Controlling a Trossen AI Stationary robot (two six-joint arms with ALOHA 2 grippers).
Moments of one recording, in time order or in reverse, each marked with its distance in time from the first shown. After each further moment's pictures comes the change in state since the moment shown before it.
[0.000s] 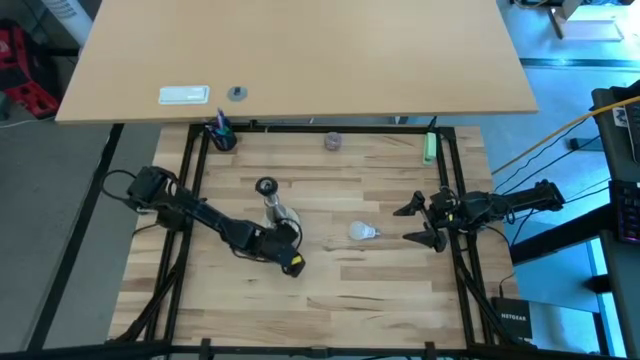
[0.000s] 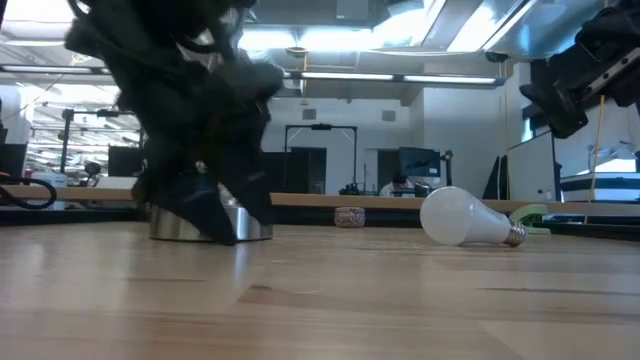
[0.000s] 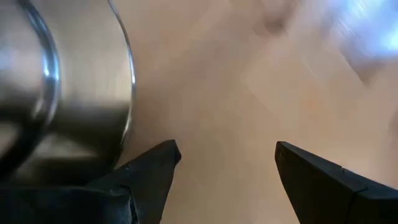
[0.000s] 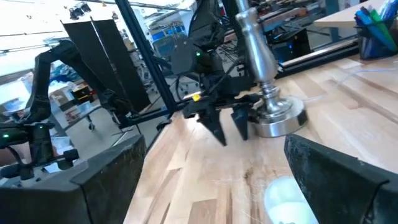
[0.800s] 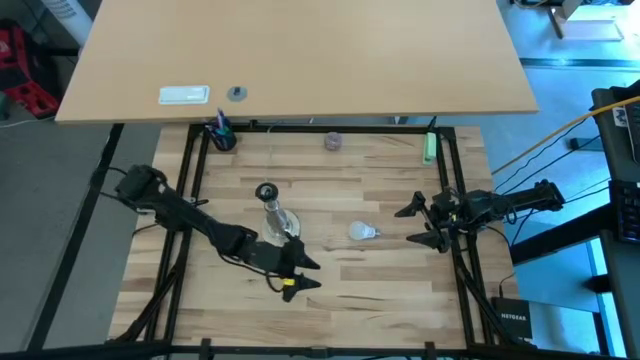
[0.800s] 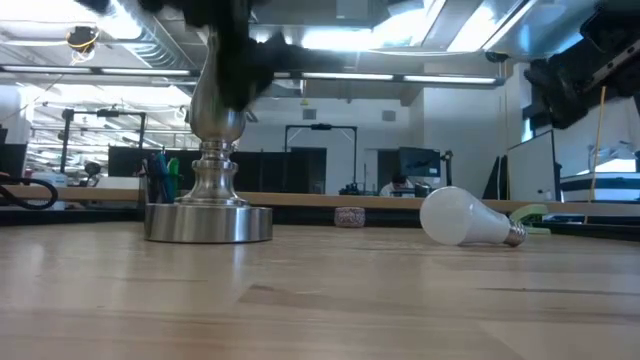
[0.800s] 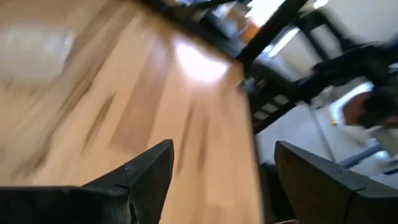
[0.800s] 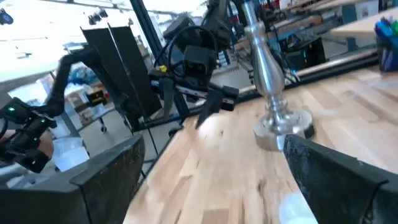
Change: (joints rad) left arm -0.116 -0.077 -0.002 0.546 0.090 0.410; right arm 0.000 -0.004 0.000 0.050 -0.049 -0.020
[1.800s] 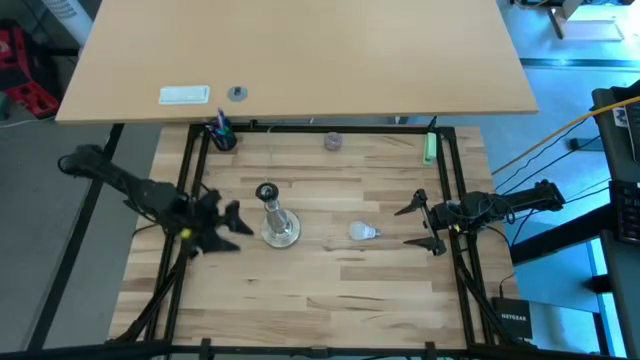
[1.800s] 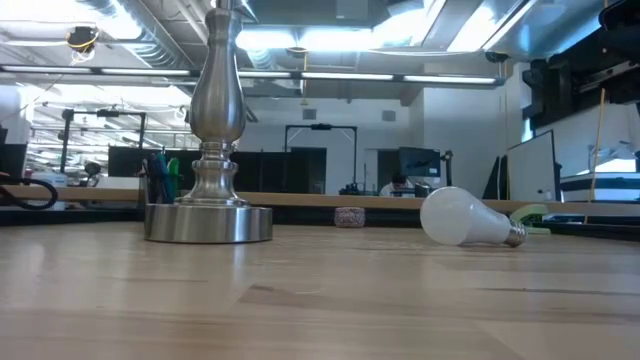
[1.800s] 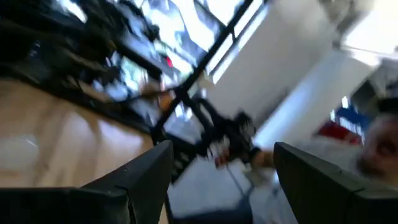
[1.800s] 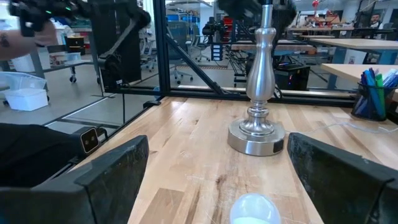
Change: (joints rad) left arm -0.044 -0.956 -0.296 -0.203 0.122 0.084; right arm 0.000 -0.001 0.000 -0.051 0.000 -0.374
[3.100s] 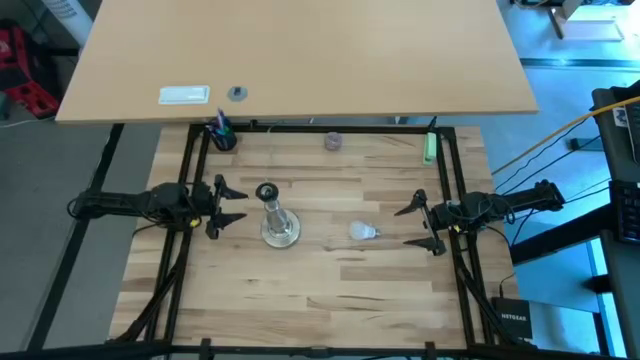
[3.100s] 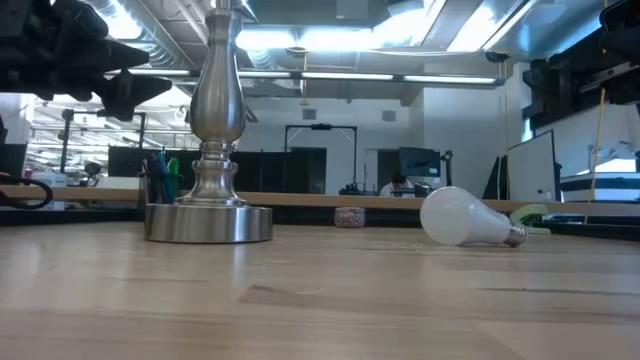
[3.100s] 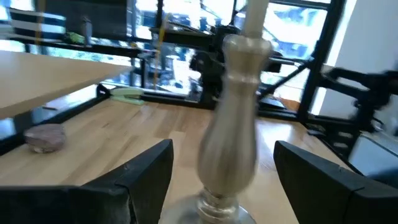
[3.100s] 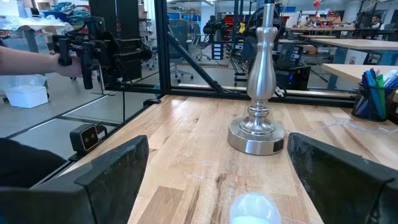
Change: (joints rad) left arm 0.419 -0.733 -0.576 -0.171 -0.052 0.509; right arm 0.000 0.000 0.000 -0.019 0.000 -0.003
